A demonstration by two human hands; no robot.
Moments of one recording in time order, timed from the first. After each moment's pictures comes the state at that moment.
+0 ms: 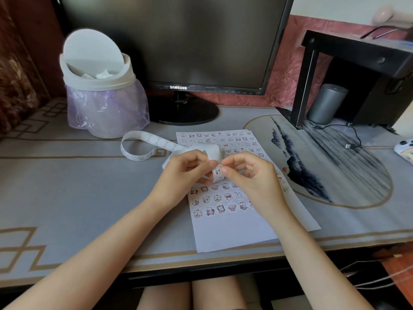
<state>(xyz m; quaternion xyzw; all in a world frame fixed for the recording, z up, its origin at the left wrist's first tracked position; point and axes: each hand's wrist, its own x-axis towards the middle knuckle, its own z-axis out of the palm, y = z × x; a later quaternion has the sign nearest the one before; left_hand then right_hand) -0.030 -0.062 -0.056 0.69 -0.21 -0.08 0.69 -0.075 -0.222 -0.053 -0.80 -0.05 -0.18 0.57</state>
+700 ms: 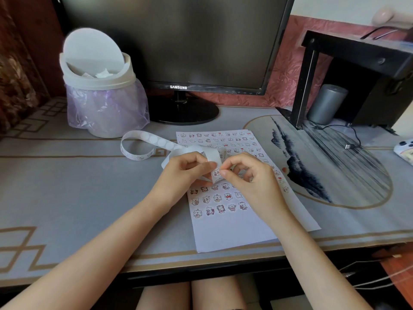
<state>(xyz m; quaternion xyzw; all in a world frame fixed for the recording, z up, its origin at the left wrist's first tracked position) -0.032 -0.062 -0.051 0.68 -0.17 -0.12 0.71 -0.081 -0.223 -0.050 -0.85 -0.08 -0.18 0.49</state>
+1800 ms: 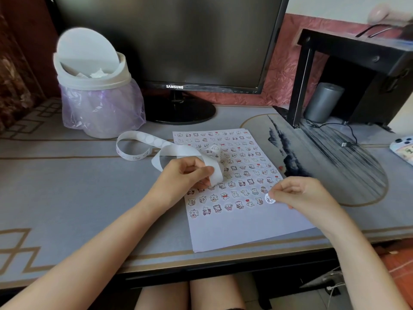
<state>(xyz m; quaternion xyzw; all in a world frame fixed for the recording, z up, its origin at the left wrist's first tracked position) -0.031 -0.063 -0.057 0.73 -0.16 -0.13 0.65 -0.119 -0.297 -0.043 -0.85 0.16 -0.04 0.50</state>
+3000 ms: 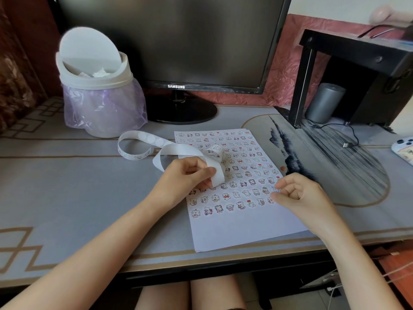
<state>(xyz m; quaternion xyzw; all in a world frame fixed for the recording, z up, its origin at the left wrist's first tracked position) -0.032 -0.063 -0.057 0.75 -0.16 -0.13 0.63 -0.119 -0.303 -0.064 -0.88 0.12 -0.11 0.46</state>
